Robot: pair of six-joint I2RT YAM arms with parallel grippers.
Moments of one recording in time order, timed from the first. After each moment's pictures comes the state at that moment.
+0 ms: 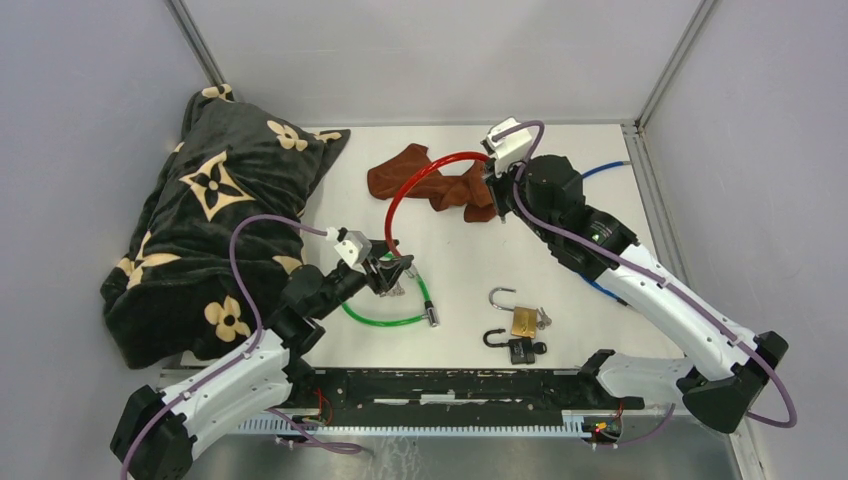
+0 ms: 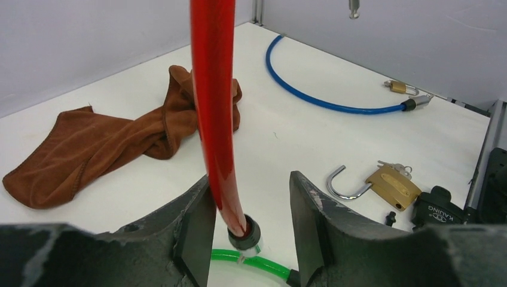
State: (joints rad) left arm -0.66 0.73 0.29 0.55 0.19 -0.05; right arm 0.73 1.17 1.26 -0.33 0.26 -0.10
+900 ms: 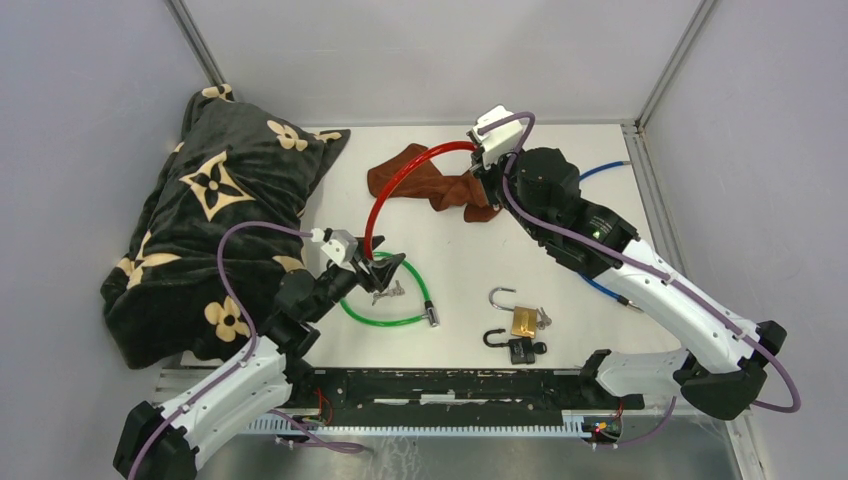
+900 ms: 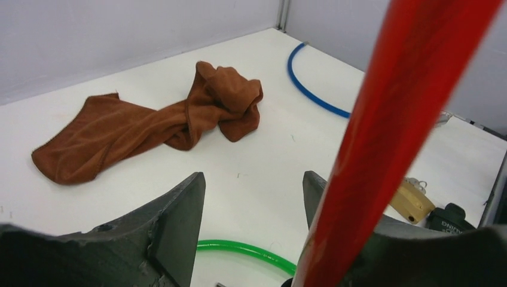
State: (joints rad) left arm -0.60 0.67 0.23 0.55 0.16 -0.11; right arm 0.87 1.23 1.45 -0.38 0.40 -0.16
